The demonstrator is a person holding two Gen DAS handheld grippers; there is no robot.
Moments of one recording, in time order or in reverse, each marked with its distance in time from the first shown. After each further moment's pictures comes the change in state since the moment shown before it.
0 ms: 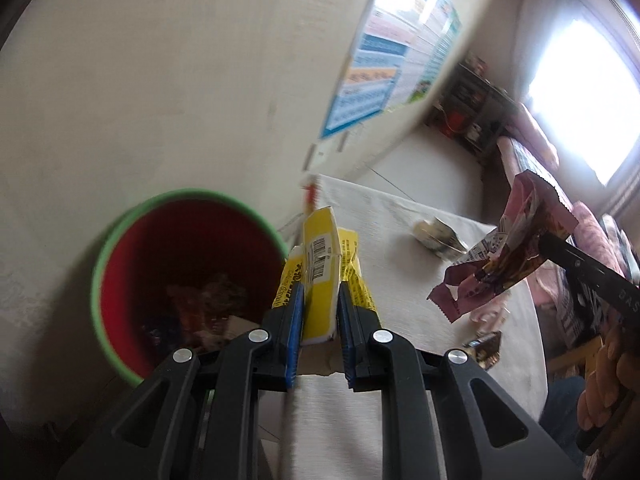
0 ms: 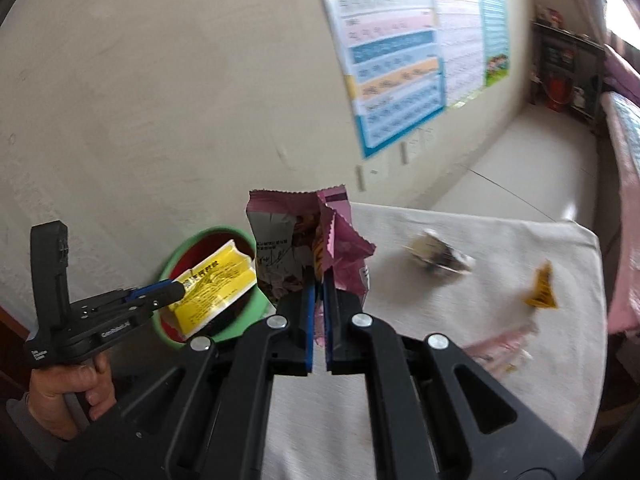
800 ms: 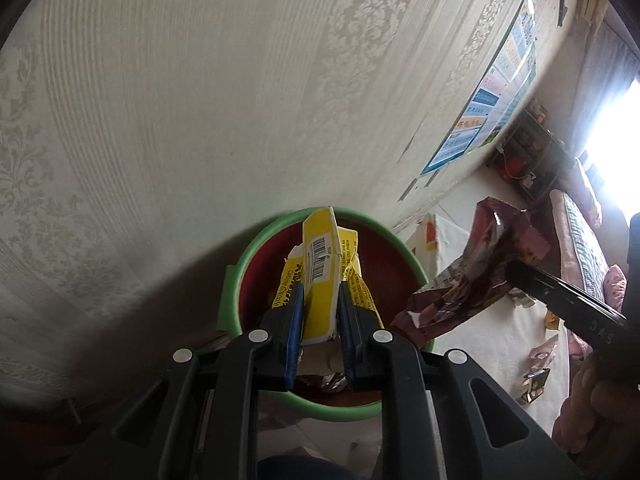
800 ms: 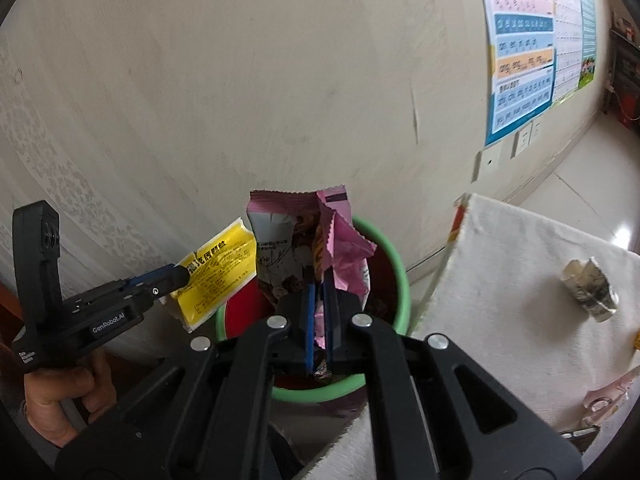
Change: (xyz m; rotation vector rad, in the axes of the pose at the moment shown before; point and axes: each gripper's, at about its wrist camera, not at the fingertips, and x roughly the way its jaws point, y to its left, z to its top) left arm -0.033 0.136 0.003 -0.176 -0.053 0.144; right arm 0.124 0.126 0.014 -0.105 0.129 0.170
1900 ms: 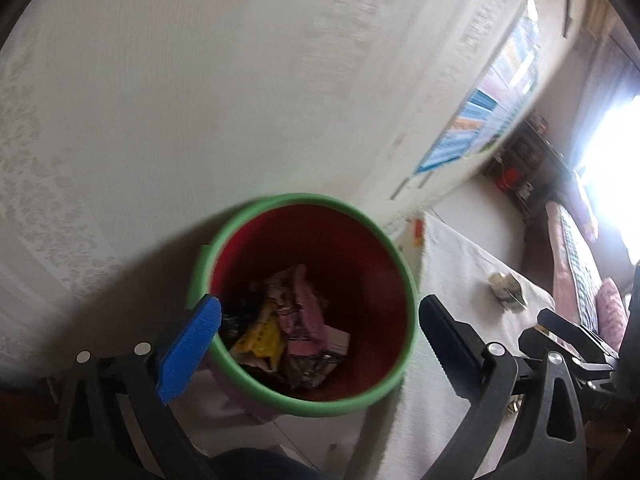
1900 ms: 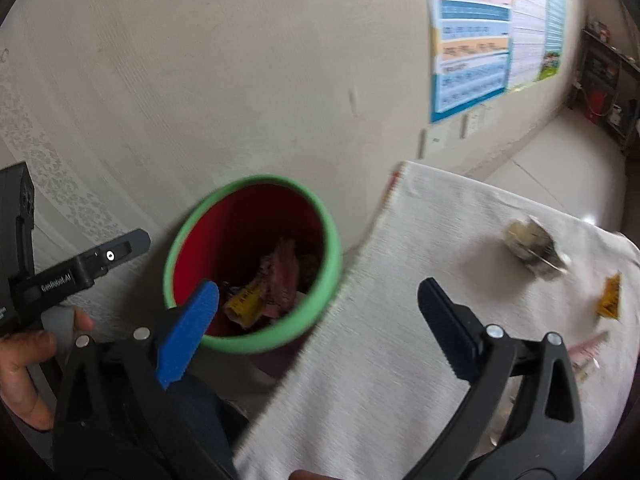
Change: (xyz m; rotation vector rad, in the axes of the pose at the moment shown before) left arm 0.010 -0.030 -0.018 -0.038 -0.009 -0.034; right arm -0.039 -0.038 -0.042 0.019 0.020 -0.164
